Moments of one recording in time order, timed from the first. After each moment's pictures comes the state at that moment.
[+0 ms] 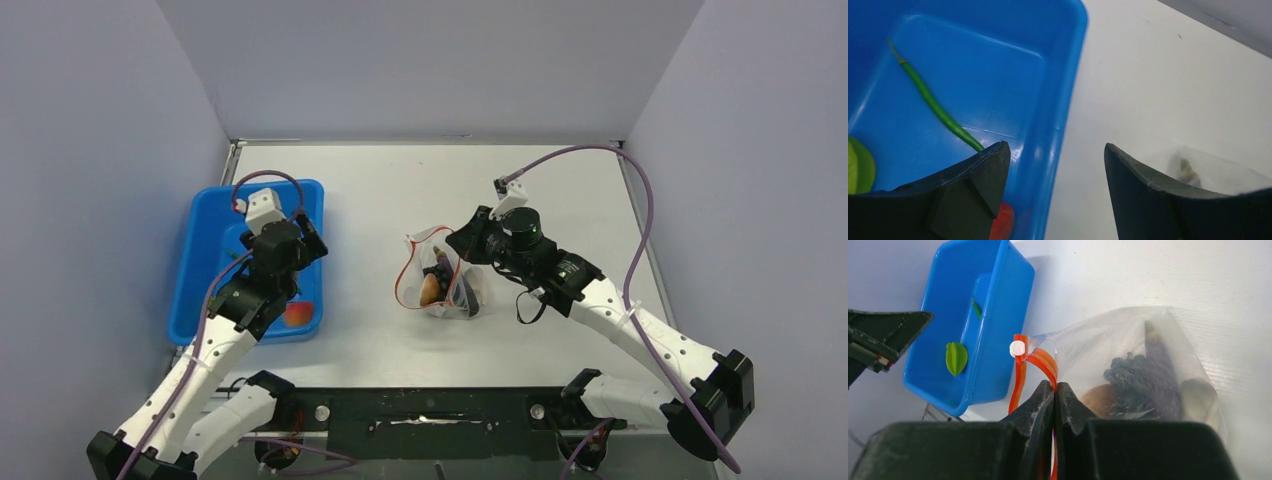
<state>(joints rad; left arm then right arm) -0.49 0.84 0.81 -0.44 -0.54 -0.59 0.71 1.12 0.95 -0.23 0.04 0.69</state>
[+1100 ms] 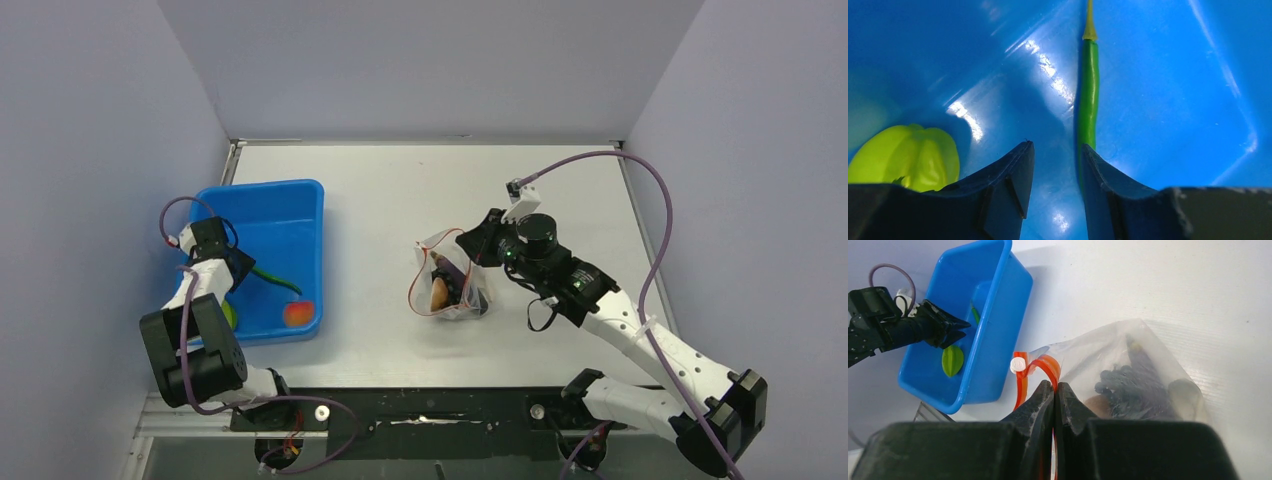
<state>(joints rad) 0.36 1.40 0.75 -0.27 -0.22 -0.65 0.69 1.03 0.90 -0.22 0.05 0.63</state>
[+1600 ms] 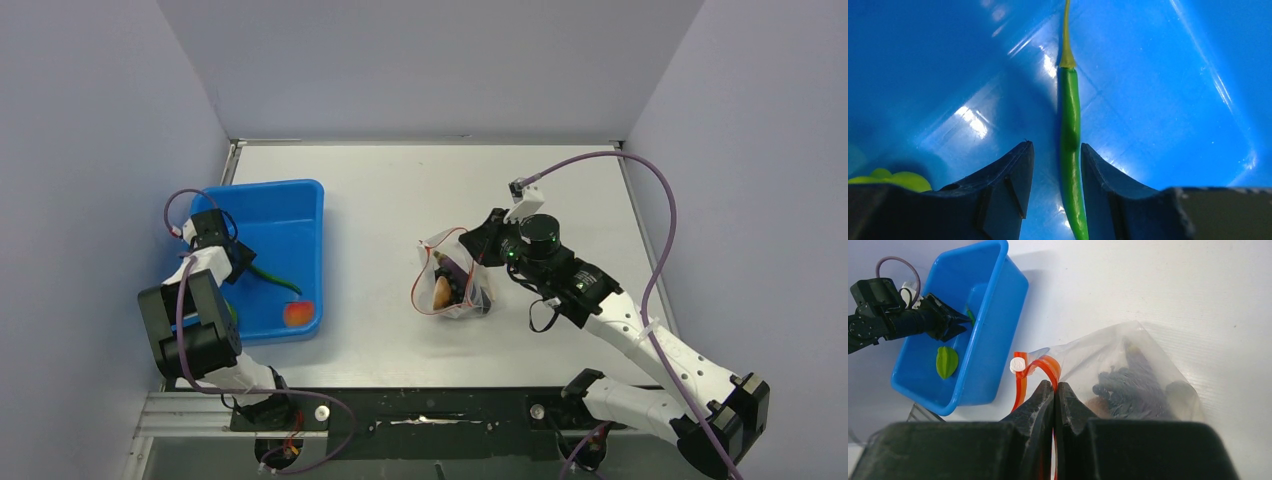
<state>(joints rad) 0.37 1.56 0.83 -0.22 -0.17 -0.61 0.68 1.01 0.90 -0.23 0.06 0.61</state>
